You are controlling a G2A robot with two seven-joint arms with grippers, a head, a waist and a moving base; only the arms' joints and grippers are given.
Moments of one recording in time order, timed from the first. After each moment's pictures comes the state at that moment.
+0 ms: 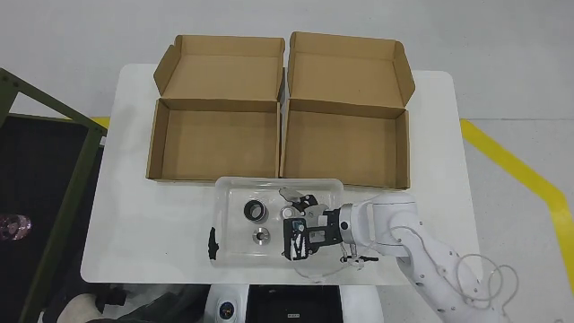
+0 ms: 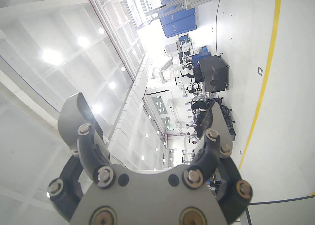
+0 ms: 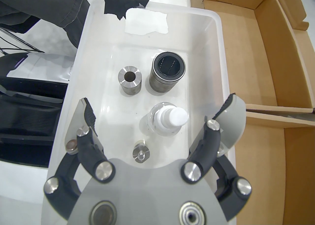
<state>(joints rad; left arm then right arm) -0.19 -0.18 -0.57 -1.44 2.04 -0.23 0.13 -1.24 -1.15 0.98 -1.92 -1.41 -0.98 0.46</state>
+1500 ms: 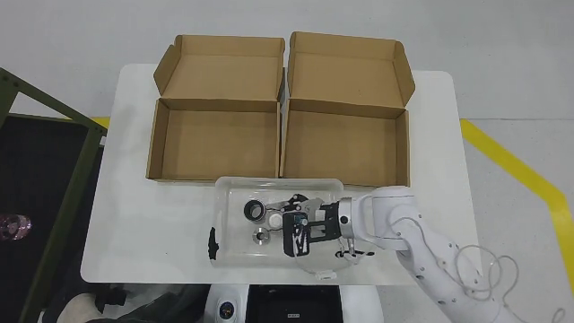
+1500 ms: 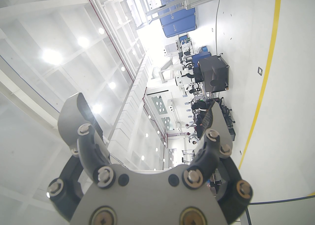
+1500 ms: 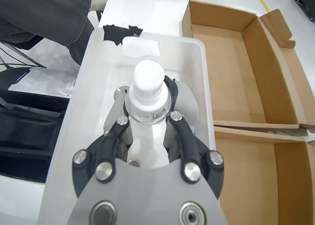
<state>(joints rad) -0.19 -0.18 -0.57 -1.44 2.04 -0.23 0.13 -1.19 -1.13 0.97 -1.92 -1.38 -0.96 0.31</state>
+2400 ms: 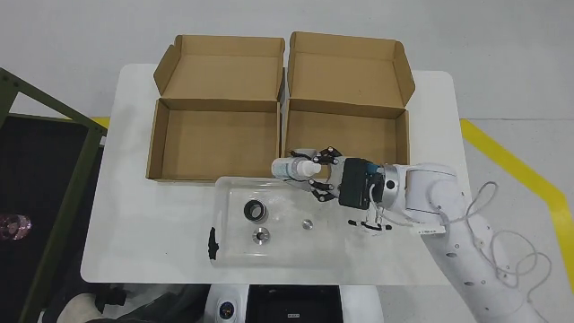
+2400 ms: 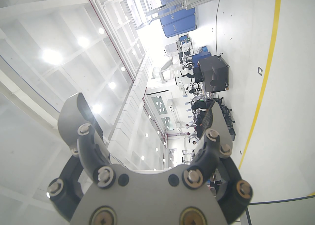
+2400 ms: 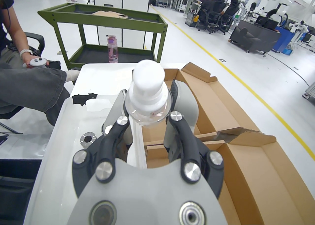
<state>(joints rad) -0.19 -0.18 -0.57 -1.44 2.04 -0.23 0.13 -1.16 -1.12 1.16 -1.87 -1.20 -0.89 -0.01</state>
